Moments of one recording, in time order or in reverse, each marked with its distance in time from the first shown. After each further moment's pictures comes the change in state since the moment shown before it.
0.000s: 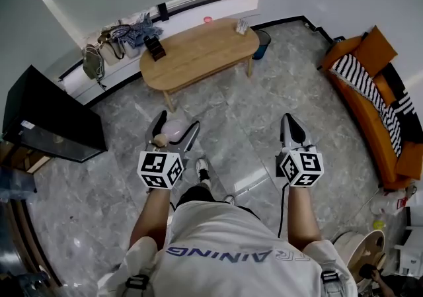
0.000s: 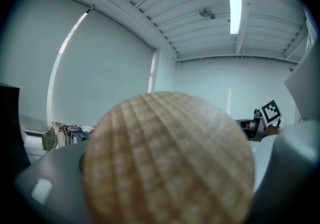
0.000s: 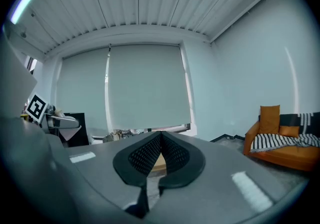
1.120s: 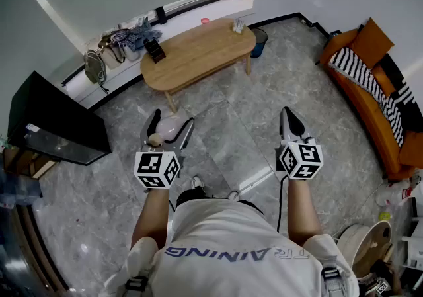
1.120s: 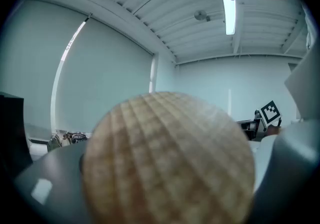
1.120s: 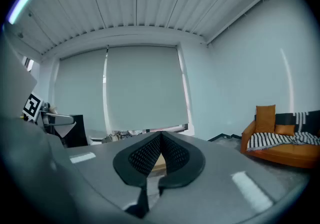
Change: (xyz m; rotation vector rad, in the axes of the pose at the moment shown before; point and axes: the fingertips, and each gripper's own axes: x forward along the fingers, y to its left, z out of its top) left arm -0.037 -0.006 0.026 0.044 -0.046 0.023; right arm -0.028 0.005 0.008 0.014 -0.006 -0.033
